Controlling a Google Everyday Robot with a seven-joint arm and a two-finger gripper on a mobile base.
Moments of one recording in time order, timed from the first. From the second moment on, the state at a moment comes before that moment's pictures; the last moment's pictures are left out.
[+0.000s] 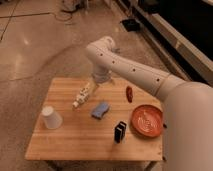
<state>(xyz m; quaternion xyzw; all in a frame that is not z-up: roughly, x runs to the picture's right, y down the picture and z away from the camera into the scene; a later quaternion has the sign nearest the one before) -0.020 -0.006 0.776 -0.15 -0.28 -0.82 0.49</state>
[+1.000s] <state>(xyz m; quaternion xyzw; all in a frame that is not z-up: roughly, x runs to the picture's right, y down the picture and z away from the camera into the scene) -0.044 -0.005 0.777 -0.13 -0.29 -0.83 0.46</state>
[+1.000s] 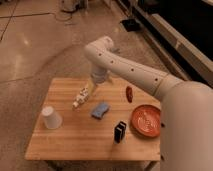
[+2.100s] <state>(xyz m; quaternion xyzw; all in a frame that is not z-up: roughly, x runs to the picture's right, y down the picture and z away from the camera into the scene) -0.234 0.045 0.779 -0.05 -0.37 -0.87 0.32</state>
